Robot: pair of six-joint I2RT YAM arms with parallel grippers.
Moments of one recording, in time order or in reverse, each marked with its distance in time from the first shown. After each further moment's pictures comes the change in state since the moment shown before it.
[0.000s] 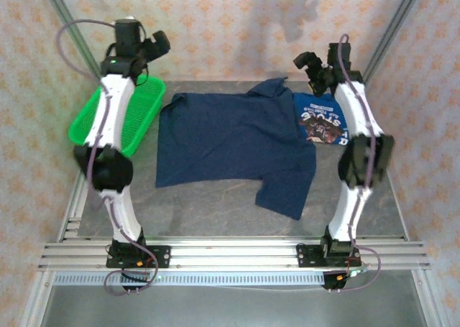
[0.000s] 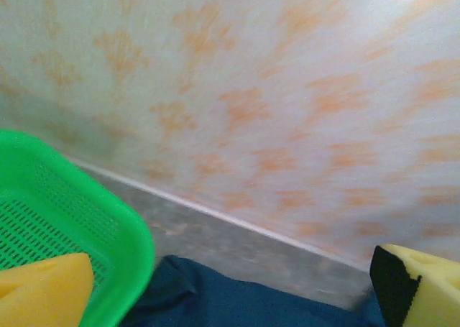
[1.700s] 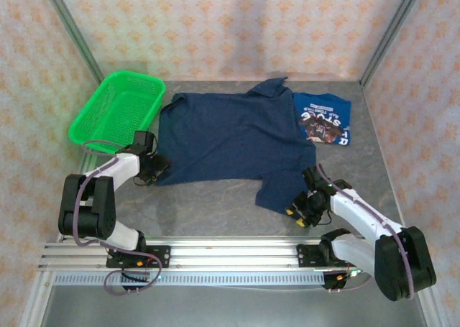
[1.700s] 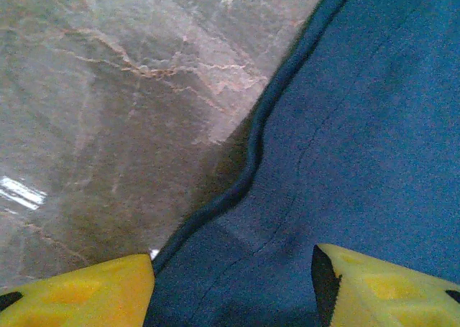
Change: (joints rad) left arm 0.004 -0.409 -1.405 0.185 0.115 -0.301; right arm 0.297 -0.829 -1.398 -0.211 0.002 0.219
